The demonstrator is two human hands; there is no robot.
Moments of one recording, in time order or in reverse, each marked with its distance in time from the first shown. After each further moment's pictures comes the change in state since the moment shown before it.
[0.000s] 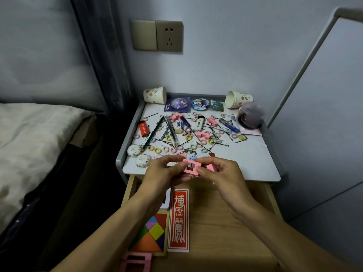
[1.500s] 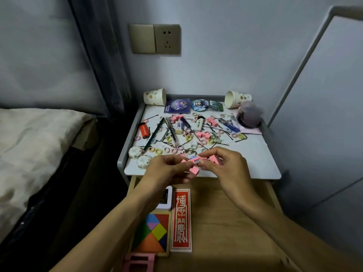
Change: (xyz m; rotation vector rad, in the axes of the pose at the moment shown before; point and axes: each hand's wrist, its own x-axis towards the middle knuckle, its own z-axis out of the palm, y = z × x) left_hand -0.003 0.013 -0.001 0.235 -0.070 0.041; right_hand 0.004 -0.015 -0.004 -0.282 0.100 -0.238
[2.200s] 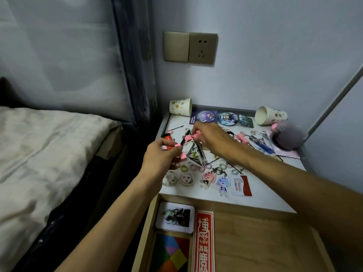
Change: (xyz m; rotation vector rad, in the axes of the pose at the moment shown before) left_hand 0.046 0.041 -0.068 0.040 0.377 0.083; right_hand 0.171 -0.014 0.082 -0.688 -0.414 -0.426
